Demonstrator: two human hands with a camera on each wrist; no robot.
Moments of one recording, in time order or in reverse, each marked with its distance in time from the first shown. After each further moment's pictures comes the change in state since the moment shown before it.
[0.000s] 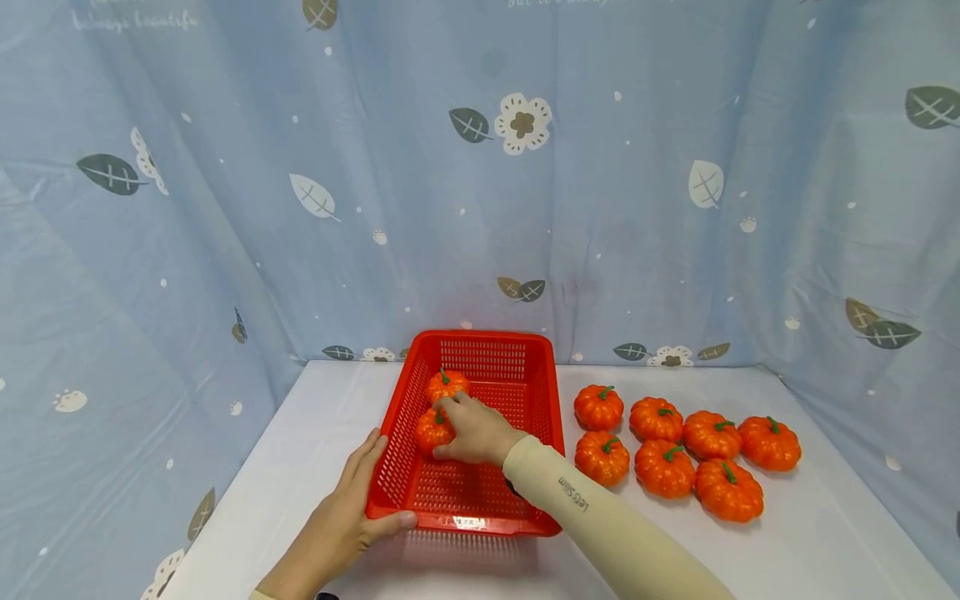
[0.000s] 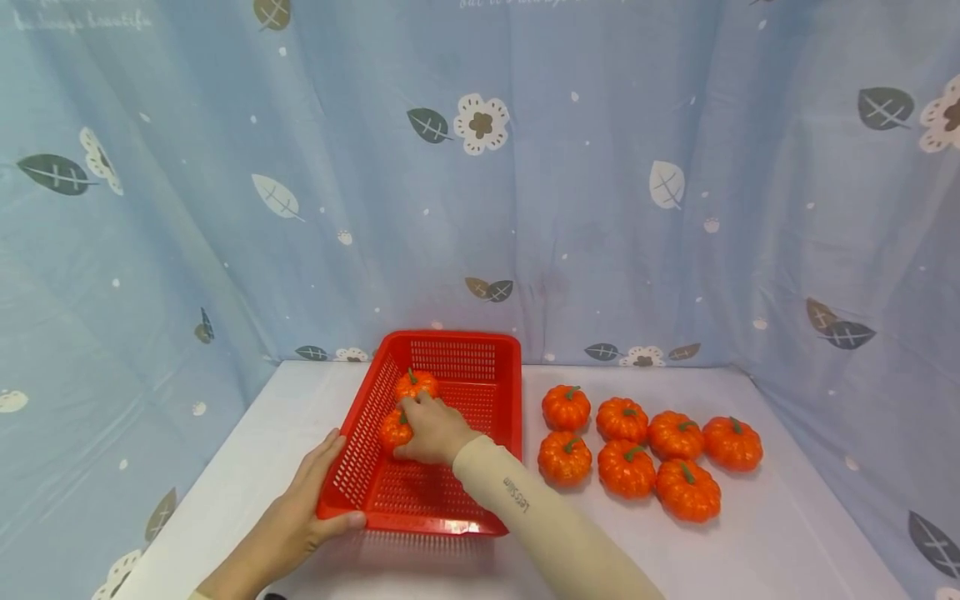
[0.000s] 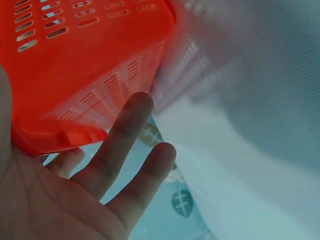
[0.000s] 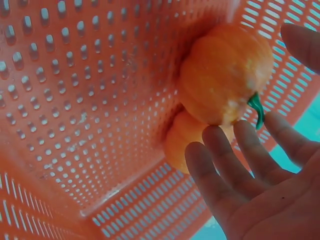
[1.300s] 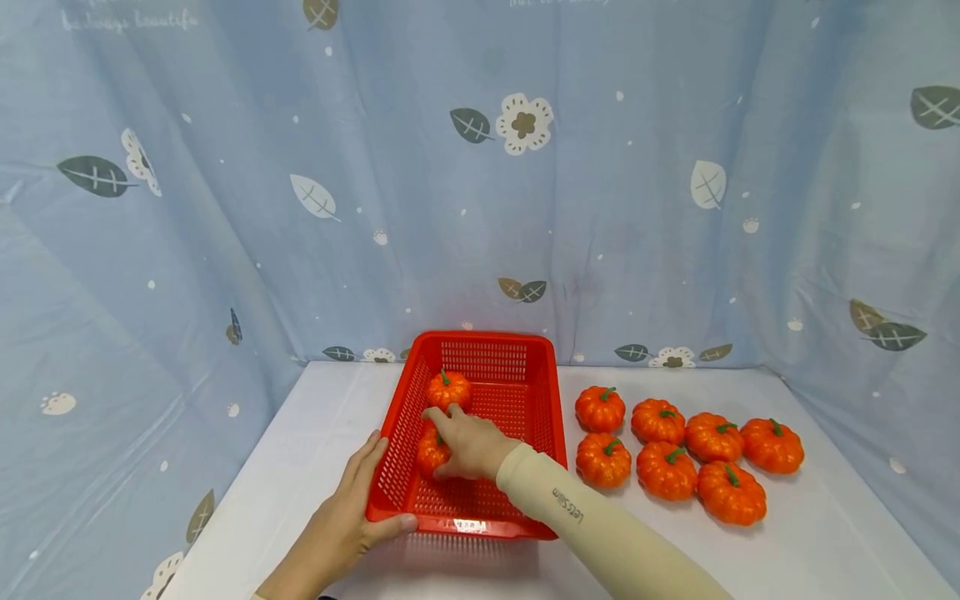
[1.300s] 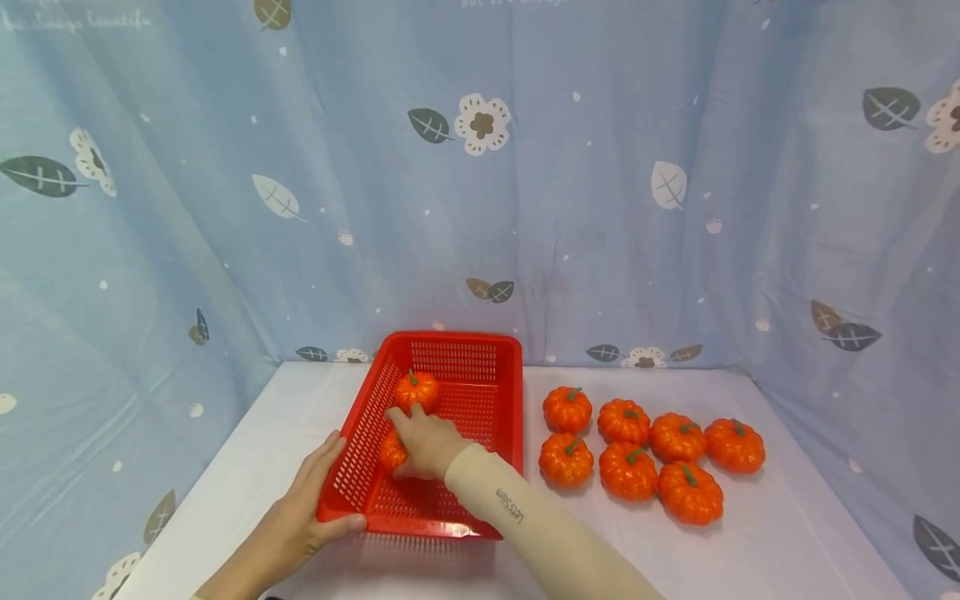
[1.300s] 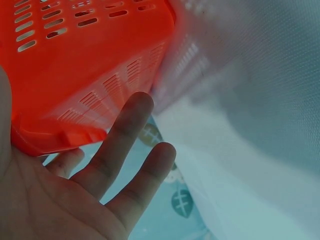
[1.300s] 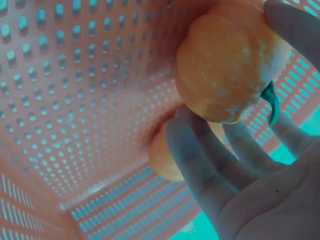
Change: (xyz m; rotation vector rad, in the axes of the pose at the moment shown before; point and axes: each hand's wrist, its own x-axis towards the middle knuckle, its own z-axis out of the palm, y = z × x) left_hand 0.001 0.000 0.001 -0.009 -0.006 -0.013; right_hand -0.006 -0.010 0.008 -0.151 -0.052 -0.078
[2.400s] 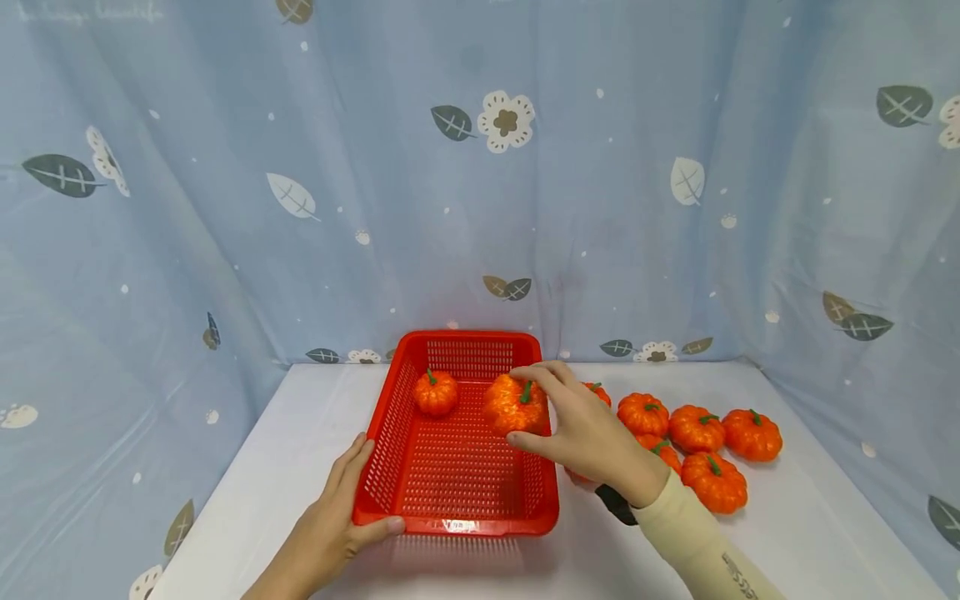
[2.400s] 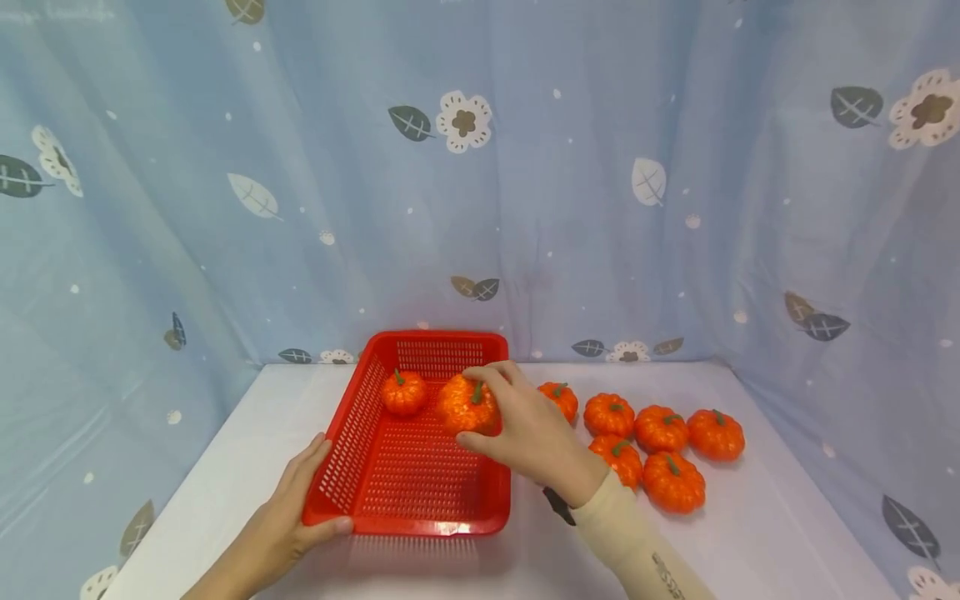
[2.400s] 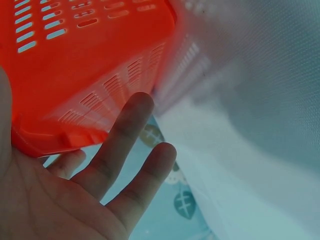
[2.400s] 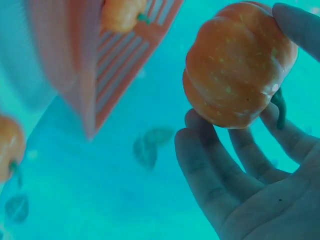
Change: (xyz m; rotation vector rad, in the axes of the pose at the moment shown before) left_hand -0.001 -0.003 0.000 -0.004 0.000 0.023; right_hand -0.134 0.055 -0.090 0.231 0.471 0.000
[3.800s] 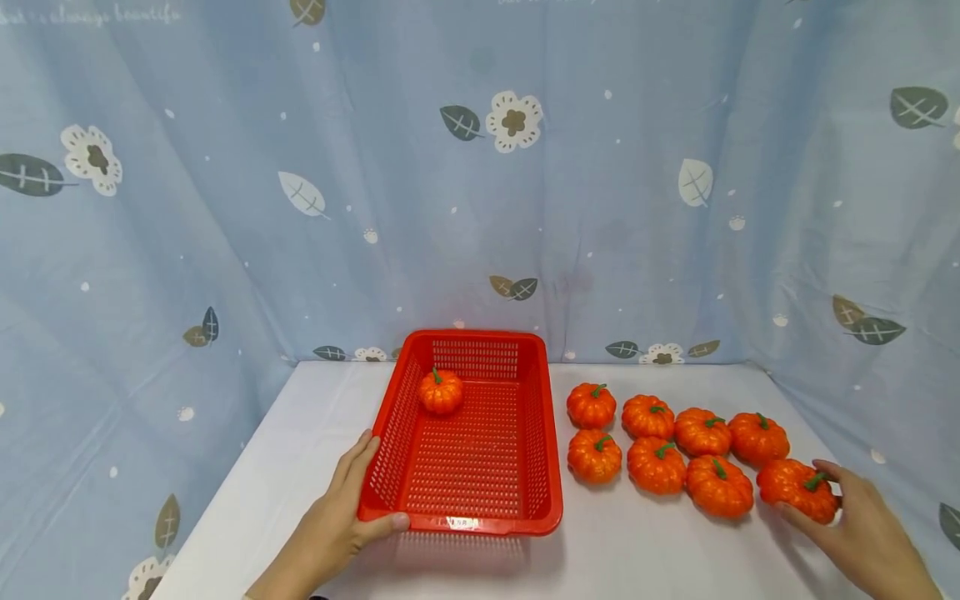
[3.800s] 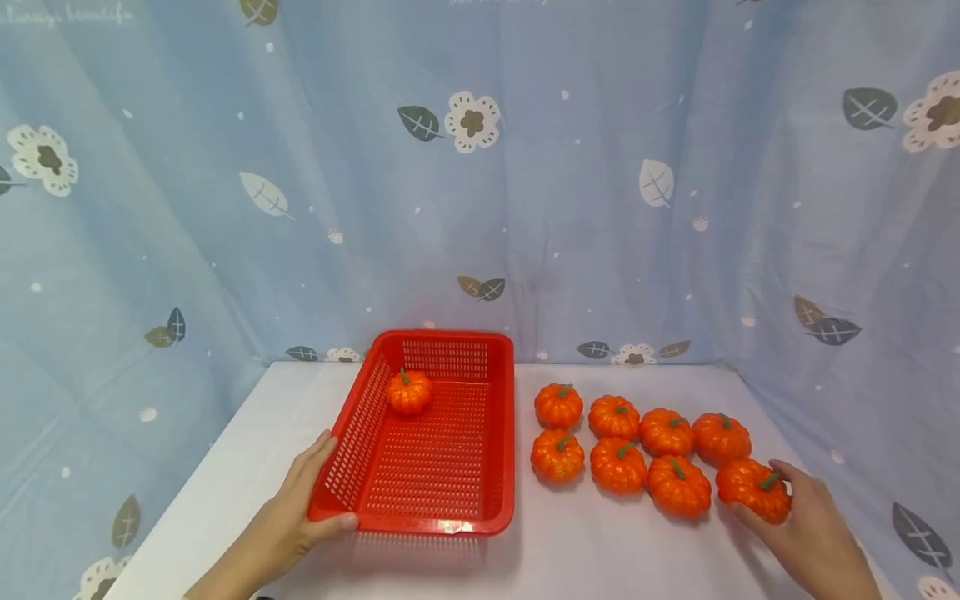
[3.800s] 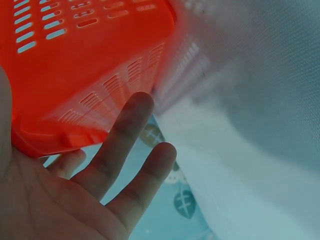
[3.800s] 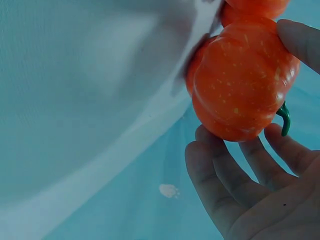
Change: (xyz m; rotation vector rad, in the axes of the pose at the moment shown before) left_hand -0.001 0.002 0.000 -0.001 -0.013 -0.013; right_hand -0.214 0.226 -0.088 -0.268 -0.011 0.829
